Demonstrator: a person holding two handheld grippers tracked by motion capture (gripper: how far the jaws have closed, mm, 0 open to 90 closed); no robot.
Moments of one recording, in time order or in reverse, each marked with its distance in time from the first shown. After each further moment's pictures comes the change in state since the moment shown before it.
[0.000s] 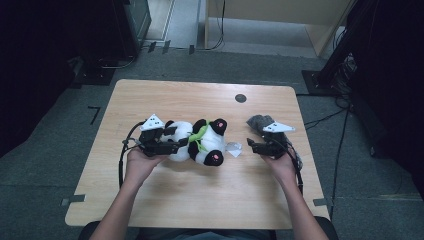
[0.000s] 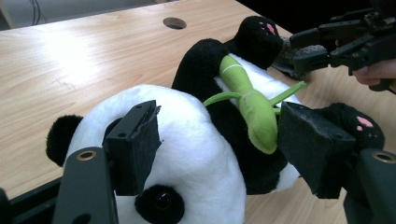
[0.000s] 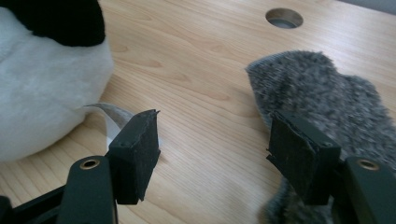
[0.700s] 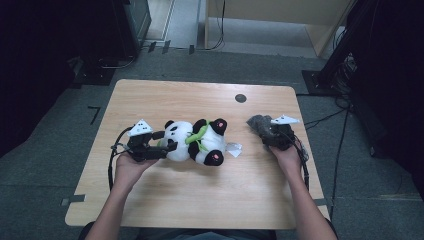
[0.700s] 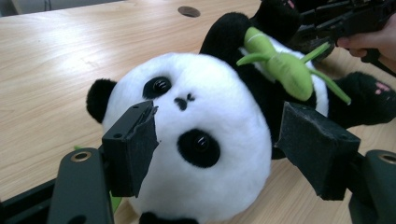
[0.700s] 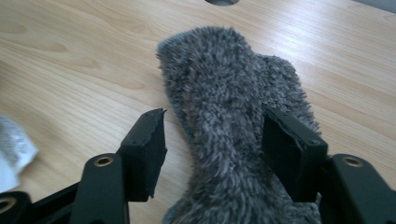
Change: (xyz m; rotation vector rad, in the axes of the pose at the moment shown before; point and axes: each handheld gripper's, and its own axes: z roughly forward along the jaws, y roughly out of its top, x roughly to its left) left arm 0.018 -0.025 -0.019 0.004 0.026 -0.010; right arm -0.047 -0.002 0.021 0.058 -0.136 0.009
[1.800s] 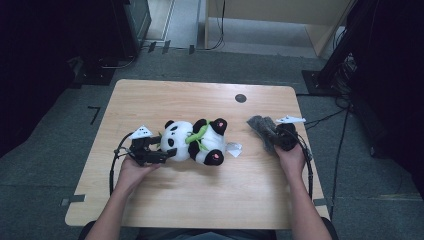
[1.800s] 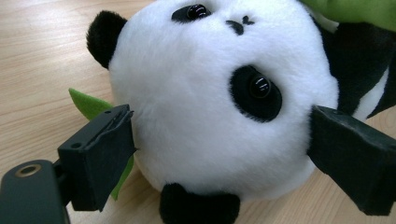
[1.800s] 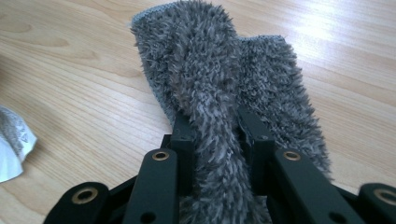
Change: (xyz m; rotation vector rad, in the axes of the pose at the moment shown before) left arm 0.026 -0.033 0.026 0.038 -0.040 -0.074; right arm -0.017 -0.007 0.002 0.030 0.085 0.078
